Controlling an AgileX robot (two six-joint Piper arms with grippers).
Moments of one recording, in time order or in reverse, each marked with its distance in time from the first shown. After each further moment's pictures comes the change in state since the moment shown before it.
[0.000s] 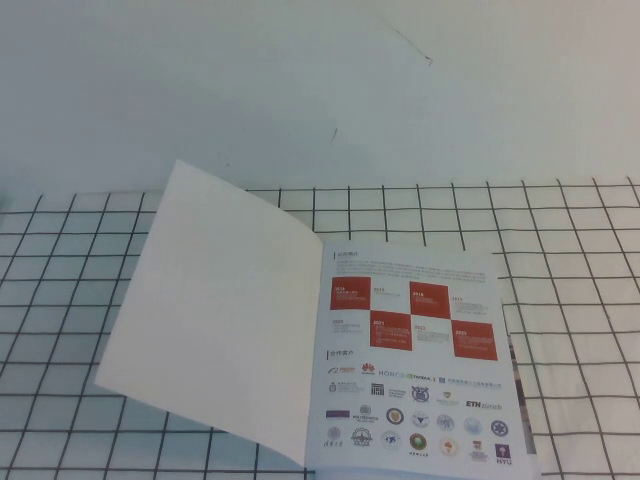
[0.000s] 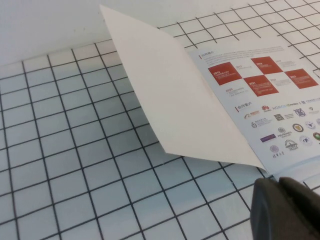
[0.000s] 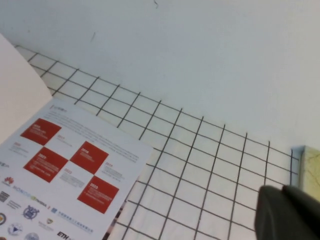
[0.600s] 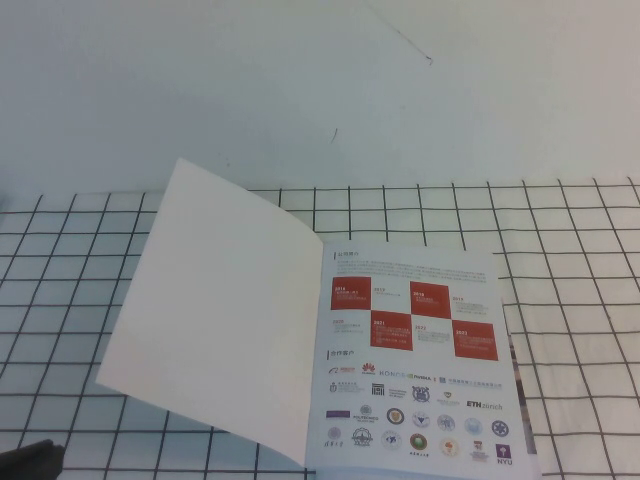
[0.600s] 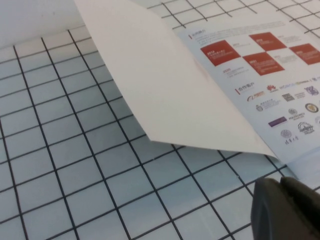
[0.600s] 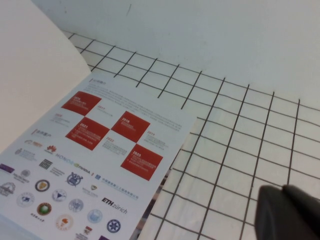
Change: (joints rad) right arm 0.000 -0.143 0.266 0.119 -0.134 0.005; left arm 0.000 0.007 0.314 0.024 -0.351 -0.019
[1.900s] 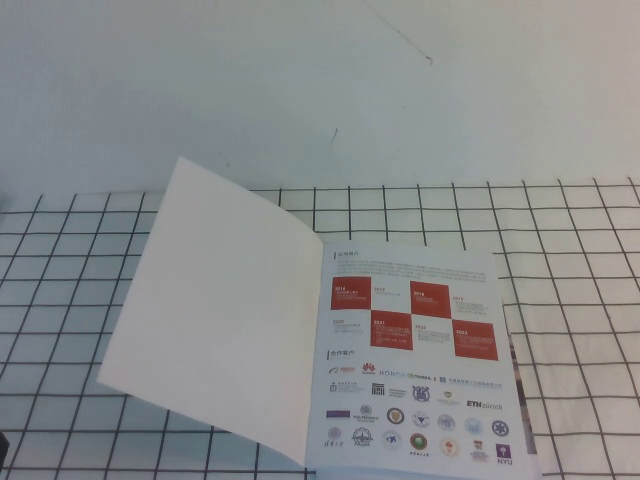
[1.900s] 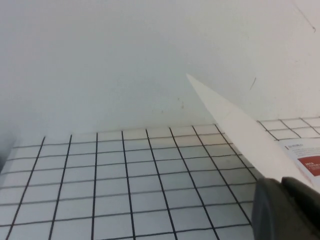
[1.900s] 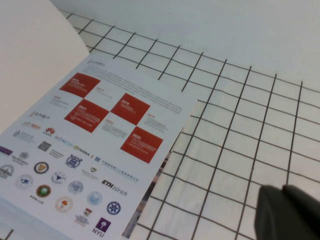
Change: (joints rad) right arm 0.000 0.000 0.004 0.000 0.044 -0.005; left arm 0.404 -0.341 0.421 0.125 -0.523 -0.128
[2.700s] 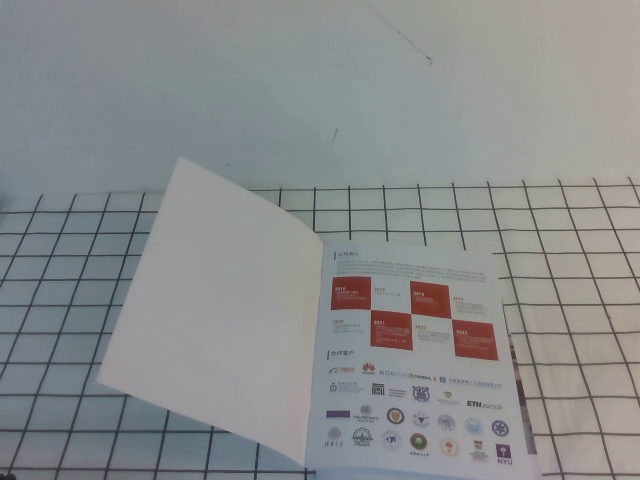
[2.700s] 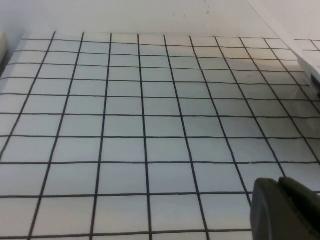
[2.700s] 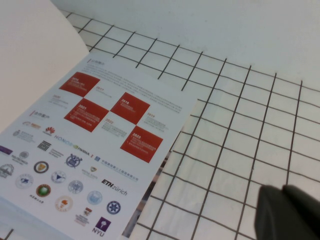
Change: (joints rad) right arm 0.000 0.000 0.002 0.000 0.002 0.000; left arm 0.013 -0.002 0.025 -0.125 0.234 0.033
